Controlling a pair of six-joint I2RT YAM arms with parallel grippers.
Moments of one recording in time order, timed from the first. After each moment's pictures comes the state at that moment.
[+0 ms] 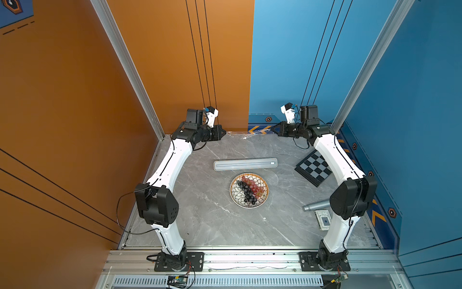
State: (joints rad) left arm -0.19 1.79 1.81 -0.61 0.52 -0.27; right arm 0.19 1.89 1.92 -0.60 -0.61 0.27
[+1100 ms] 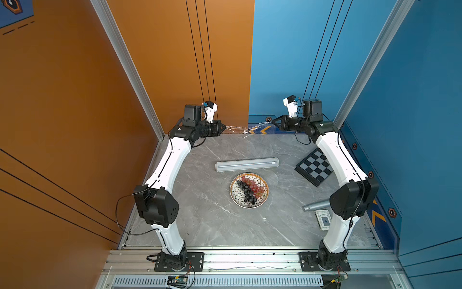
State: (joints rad) left arm -0.19 1.79 1.89 -0.62 0.52 -0.27; right arm 0.19 1.89 2.02 -0.60 -0.58 0.28
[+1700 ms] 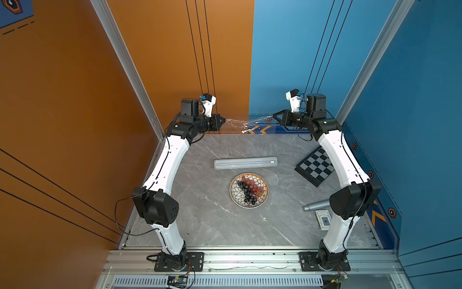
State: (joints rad) left arm -0.19 1.79 1.99 -0.62 0.52 -0.27; right arm 0.19 1.89 2.10 -0.61 -0.57 0.30
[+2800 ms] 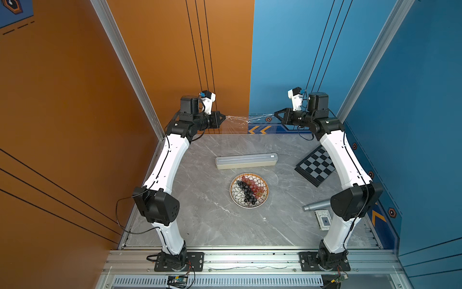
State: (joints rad) left arm -0.19 1.80 2.01 -0.62 0.52 -0.28; right arm 0.19 1.86 2.09 -0.62 -0.56 0.31
